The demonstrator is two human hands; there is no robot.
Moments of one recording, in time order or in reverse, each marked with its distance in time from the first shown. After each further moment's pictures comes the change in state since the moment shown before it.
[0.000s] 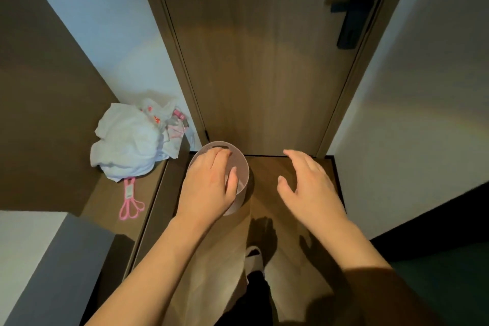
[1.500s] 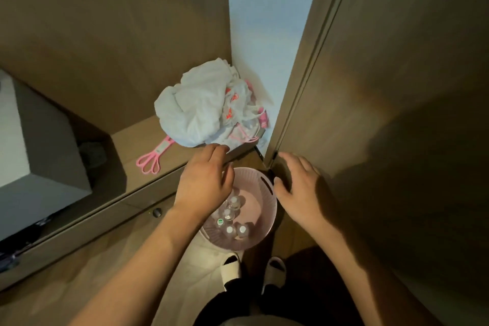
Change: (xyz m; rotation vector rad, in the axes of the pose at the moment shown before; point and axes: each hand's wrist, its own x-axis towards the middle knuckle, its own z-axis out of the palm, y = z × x) left_hand 0.300 -0.182 0.130 0.138 0.106 -0.965; right_hand 0.540 -0.052 0.134 -0.049 -0.627 -0.735
